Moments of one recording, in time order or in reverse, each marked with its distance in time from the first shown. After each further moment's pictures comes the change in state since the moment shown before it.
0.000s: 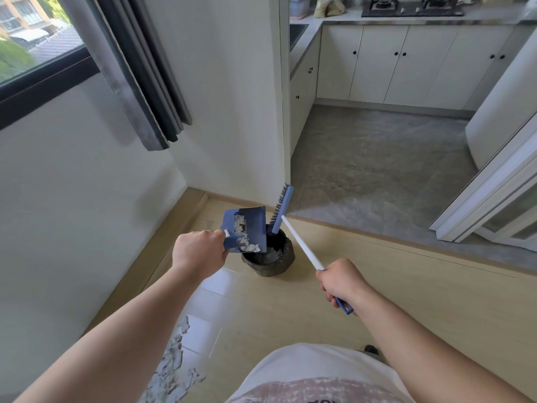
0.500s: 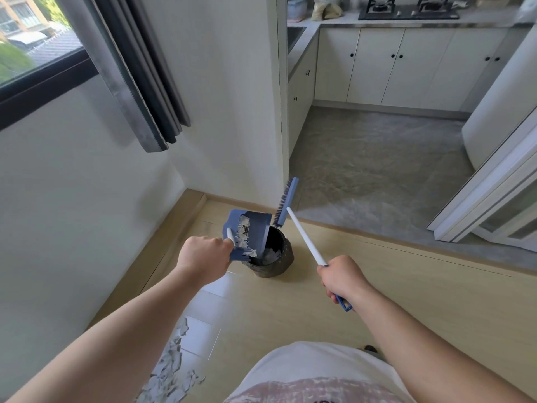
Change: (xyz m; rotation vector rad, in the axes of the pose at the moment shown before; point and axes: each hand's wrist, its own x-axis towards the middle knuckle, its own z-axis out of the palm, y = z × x) left_hand -0.006 0.009 0.002 0.109 -0.049 0.194; right_hand 0.000 0.000 -0.003 -0.016 0.065 -0.045
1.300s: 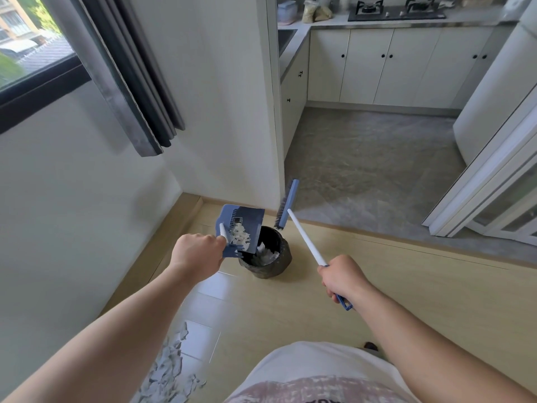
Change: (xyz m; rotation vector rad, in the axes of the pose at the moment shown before) left_hand 0.002 -0.009 0.000 0.023 0.014 -0.014; right_hand -0.004 0.010 -0.003 0.003 0.004 0.010
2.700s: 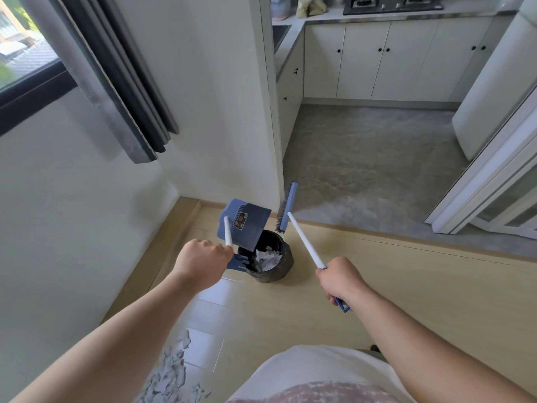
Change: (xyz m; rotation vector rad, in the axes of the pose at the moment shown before) left_hand 0.032 -0.010 0.006 0.137 -0.052 0.137; right_hand 0.017 -0.032 0.004 -0.027 -0.006 0.037
